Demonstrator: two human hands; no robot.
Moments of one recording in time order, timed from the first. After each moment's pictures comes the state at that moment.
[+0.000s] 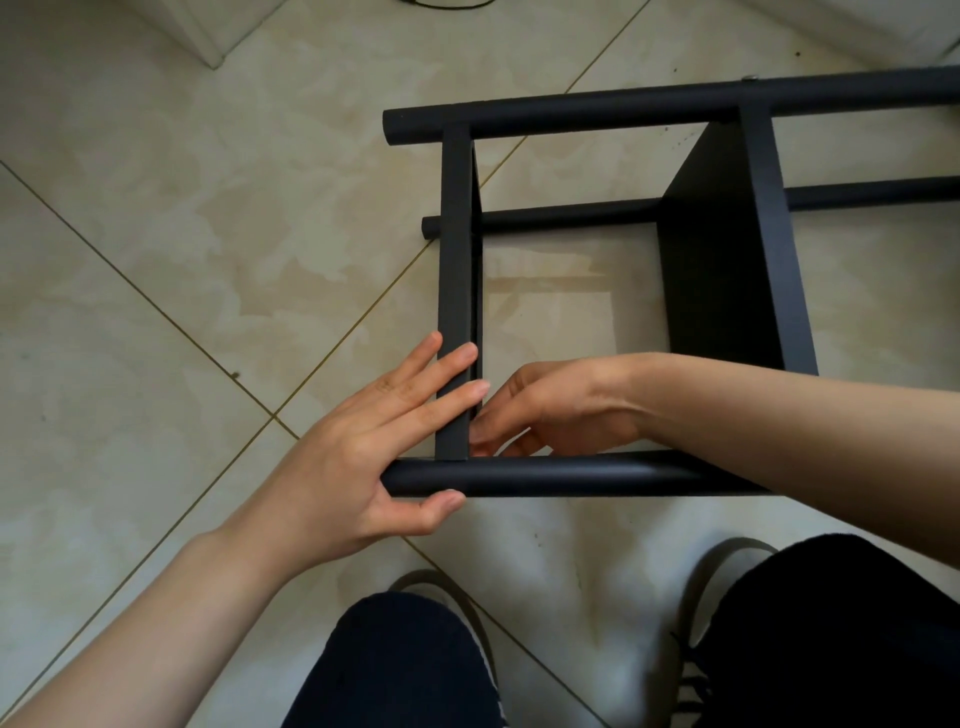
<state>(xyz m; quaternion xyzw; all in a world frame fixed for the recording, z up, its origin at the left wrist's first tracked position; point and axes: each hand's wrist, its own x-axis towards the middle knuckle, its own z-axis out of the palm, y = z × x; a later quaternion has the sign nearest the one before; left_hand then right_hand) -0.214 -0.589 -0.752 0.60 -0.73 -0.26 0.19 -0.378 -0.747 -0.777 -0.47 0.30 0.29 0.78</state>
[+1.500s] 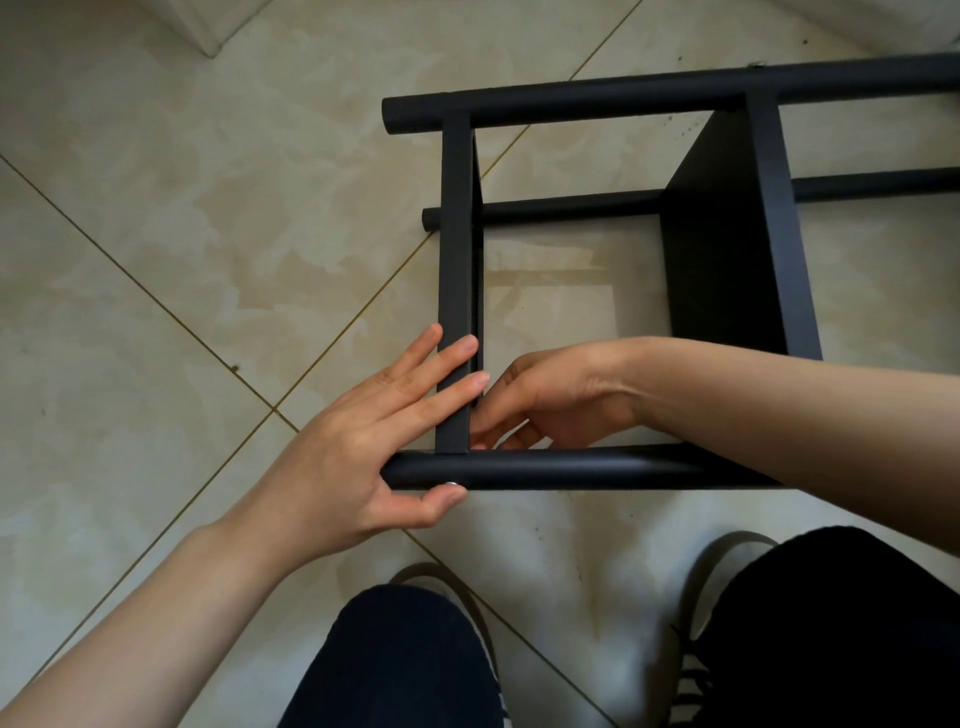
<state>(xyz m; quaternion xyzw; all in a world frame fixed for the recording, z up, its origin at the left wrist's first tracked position) -0.214 -0.588 -0.754 0.60 -0.74 -0.25 0.19 -0.373 -0.748 -0.773 -0.45 0.30 0.32 0.78</state>
